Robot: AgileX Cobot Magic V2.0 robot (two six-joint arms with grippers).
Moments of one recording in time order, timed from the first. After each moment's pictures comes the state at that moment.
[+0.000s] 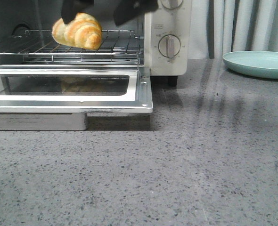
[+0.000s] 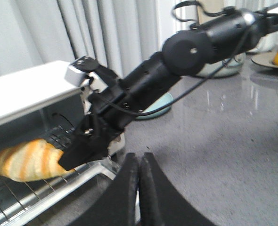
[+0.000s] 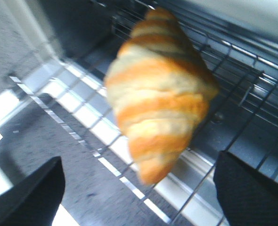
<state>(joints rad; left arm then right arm) -0.33 0.38 -0.69 -0.87 0.68 0.98 0.69 1.64 -1.37 0.23 0.36 -0.20</state>
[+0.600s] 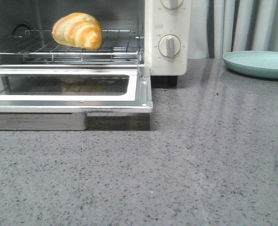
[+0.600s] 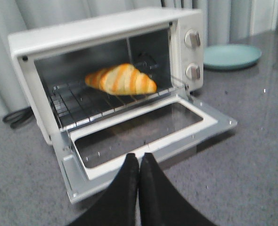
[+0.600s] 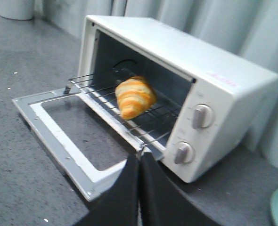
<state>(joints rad) -0.33 0.00 -0.56 -0.17 0.84 0.36 0.71 0.44 -0.59 -0.08 0.31 -0.23</state>
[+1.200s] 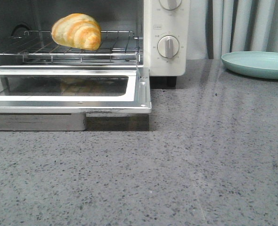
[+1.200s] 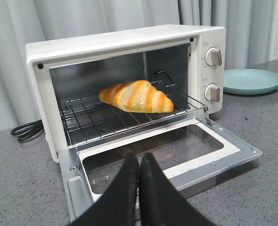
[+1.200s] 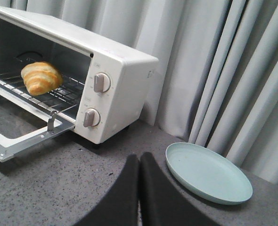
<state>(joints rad) -0.33 0.00 -0.41 -0.19 0.54 0.35 0.52 -0.02 -0.46 -0.25 0.53 -0.15</state>
